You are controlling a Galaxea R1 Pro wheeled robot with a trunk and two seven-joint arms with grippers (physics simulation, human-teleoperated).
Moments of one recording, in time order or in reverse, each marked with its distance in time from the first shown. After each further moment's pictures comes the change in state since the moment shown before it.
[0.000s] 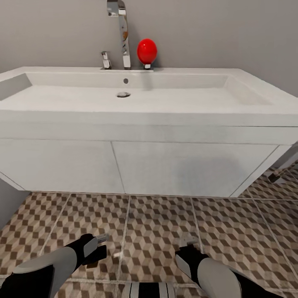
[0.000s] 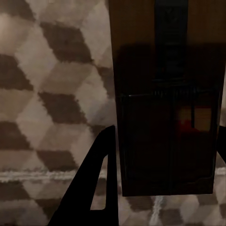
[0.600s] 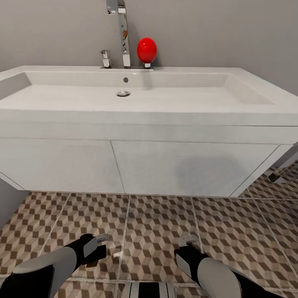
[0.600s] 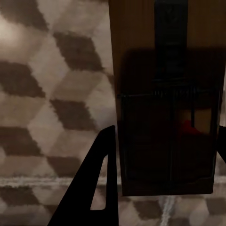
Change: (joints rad) left arm 0.000 0.002 -0.005 -0.001 -0.005 -0.012 0.000; right arm 0.000 0.000 0.001 -0.006 0.002 -0.022 0.037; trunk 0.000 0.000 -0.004
